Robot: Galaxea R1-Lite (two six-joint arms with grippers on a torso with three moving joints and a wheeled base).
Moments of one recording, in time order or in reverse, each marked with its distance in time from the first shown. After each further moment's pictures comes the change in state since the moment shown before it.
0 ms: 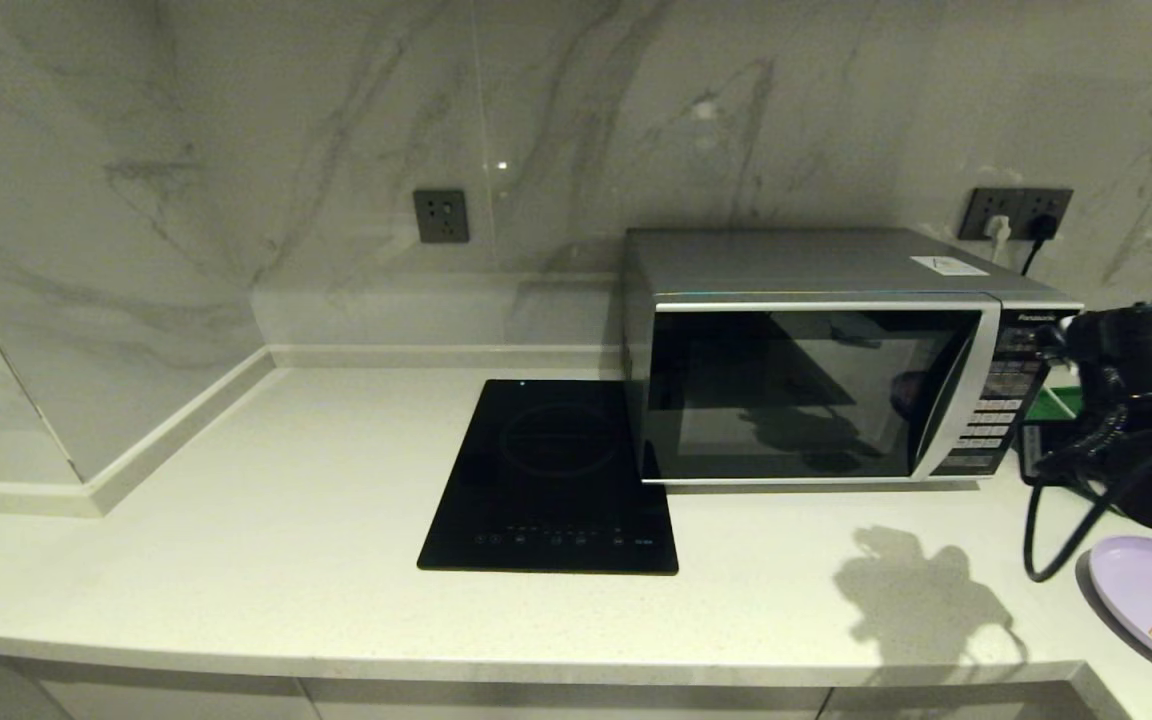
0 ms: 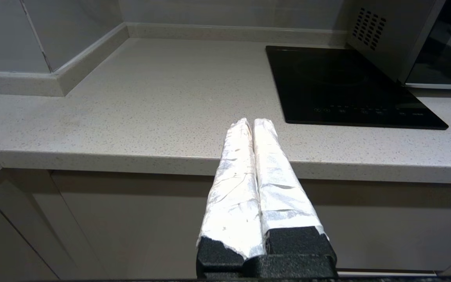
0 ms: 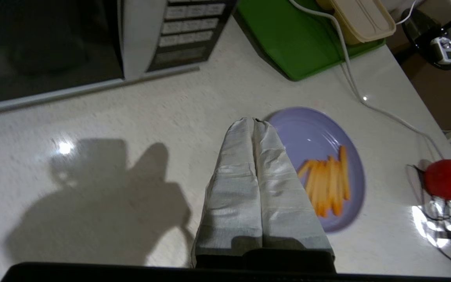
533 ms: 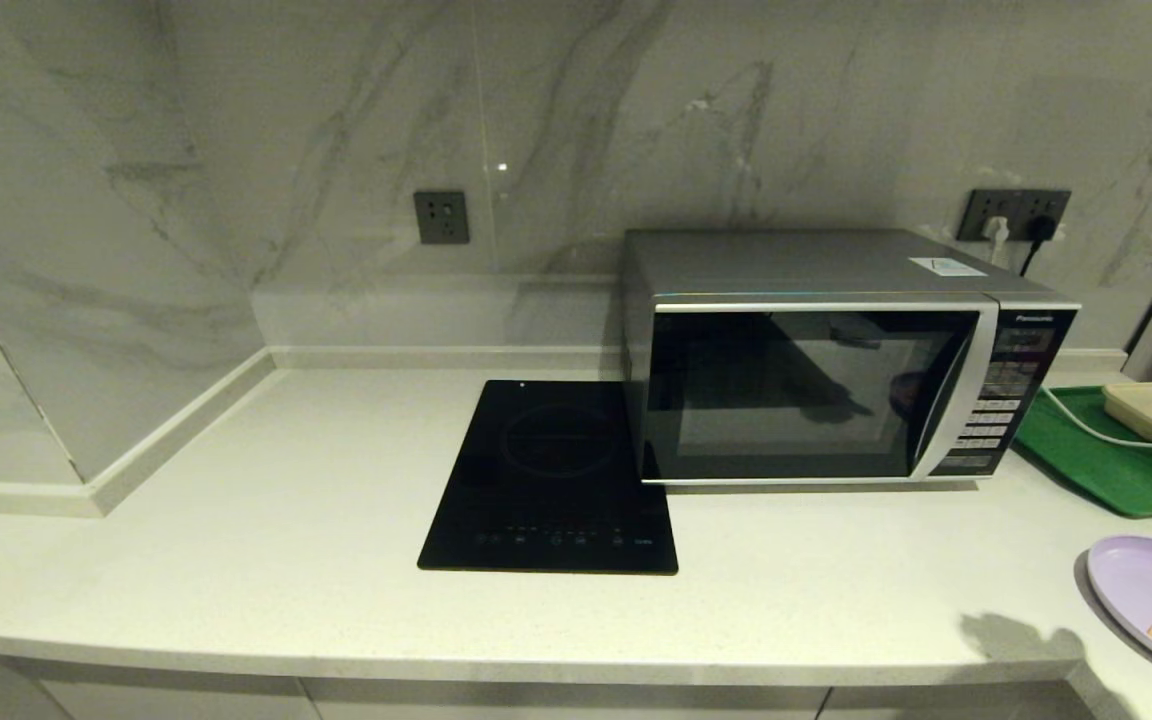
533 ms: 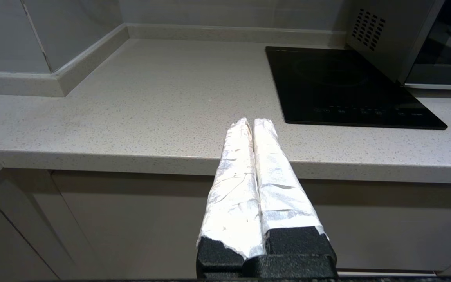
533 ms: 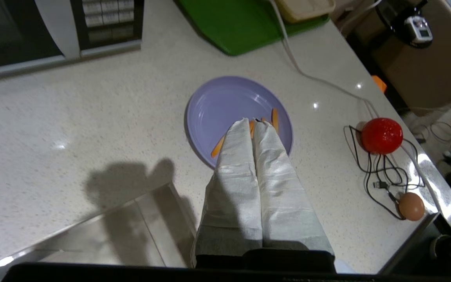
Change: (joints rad) left arm 0.000 0.000 0.000 0.000 0.000 0.000; right arm -0.151 -0.444 0.011 0.382 0.099 -0.032
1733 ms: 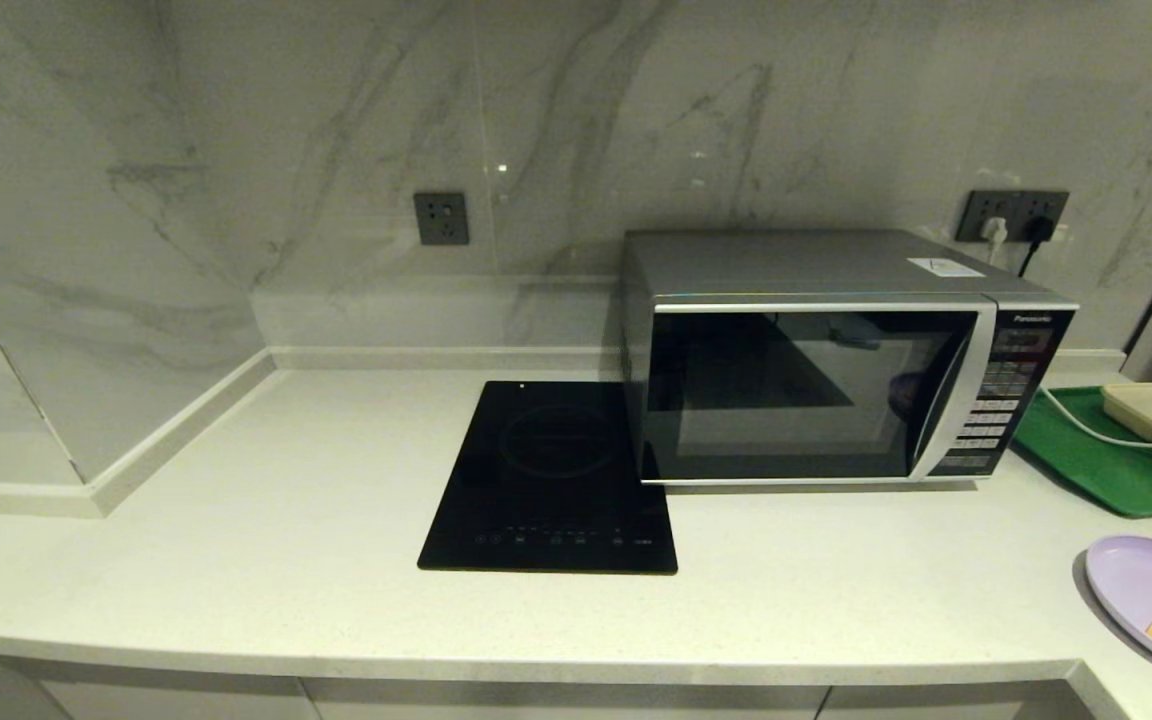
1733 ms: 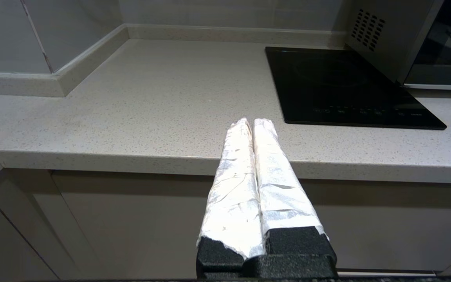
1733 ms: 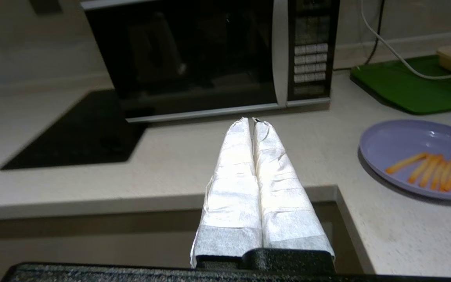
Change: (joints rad) left arm 0.000 0.000 0.000 0.000 0.000 0.000; right arm 0.037 -1.179 0.659 -0.092 0.613 0.181
